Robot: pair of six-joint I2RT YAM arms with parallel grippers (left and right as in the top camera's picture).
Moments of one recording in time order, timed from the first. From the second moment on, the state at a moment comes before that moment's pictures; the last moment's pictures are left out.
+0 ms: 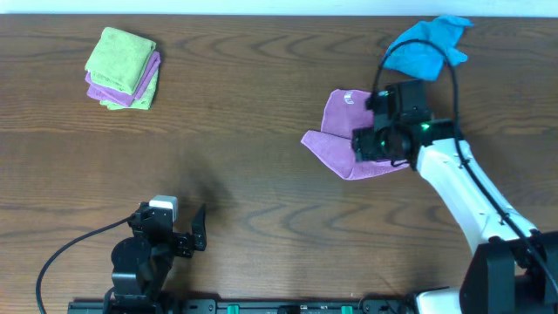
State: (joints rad) left arm -0.07 0.01 0.16 -0.59 0.15 -0.06; right arm 0.20 1.58 1.08 -0.68 -0.10 0.02
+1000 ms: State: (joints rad) left arm -0.07 0.01 0.16 -0.59 0.15 -0.06; right arm 0.25 1.75 1.08 -0.87 0.08 0.06
